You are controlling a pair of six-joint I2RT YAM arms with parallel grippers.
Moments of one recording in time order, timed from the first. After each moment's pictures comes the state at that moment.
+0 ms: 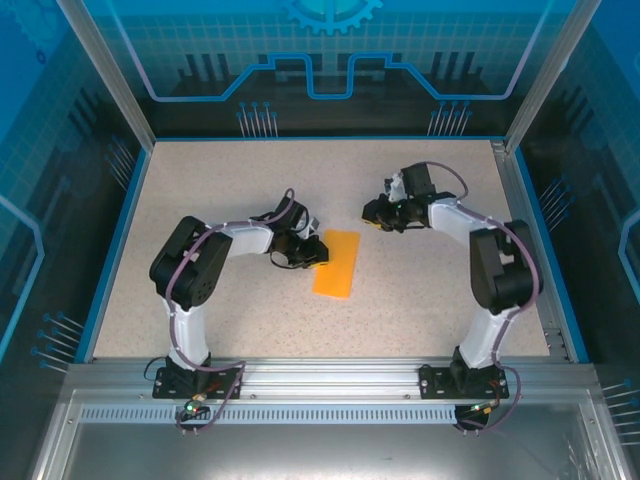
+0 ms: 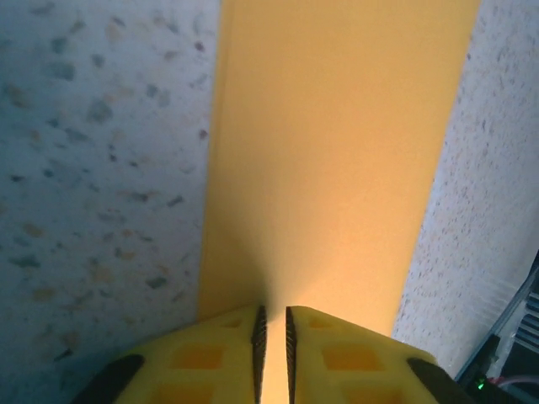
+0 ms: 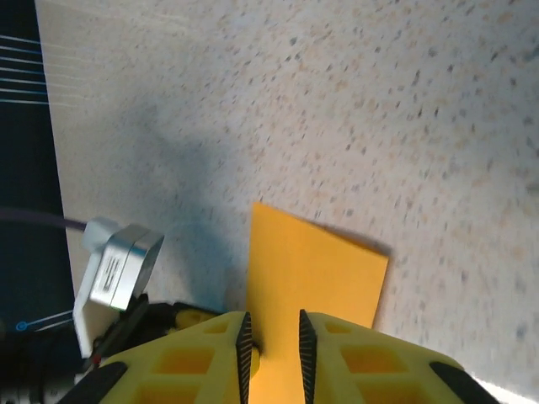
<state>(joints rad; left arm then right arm) -0.46 1.94 1.08 -0.22 0.58 -0.69 0.24 1.80 1.15 -0.30 -0.59 0.62</state>
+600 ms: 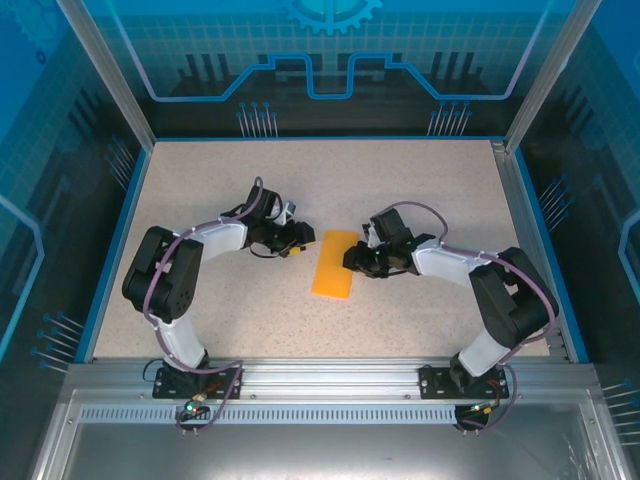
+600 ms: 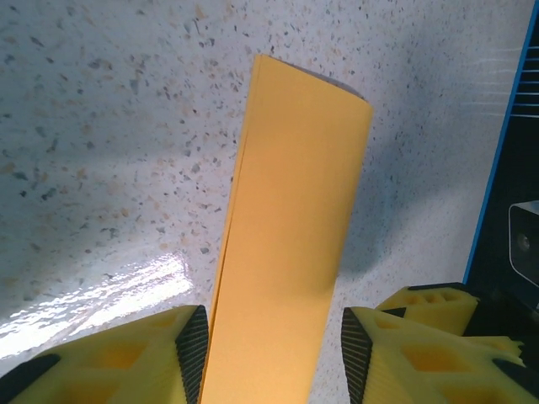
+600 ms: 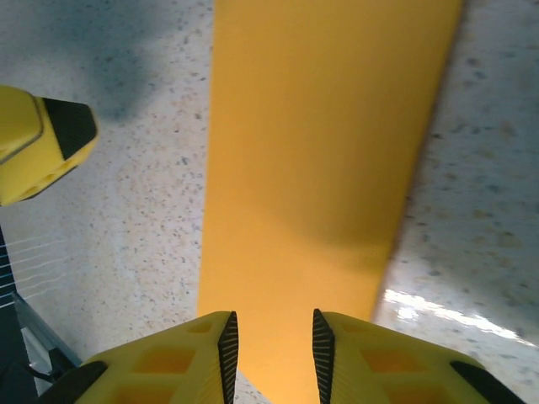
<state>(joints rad) -0.32 1.80 1.02 -0.21 0.65 -0.72 0.52 1.62 0.83 -0.19 -0.43 0.79</state>
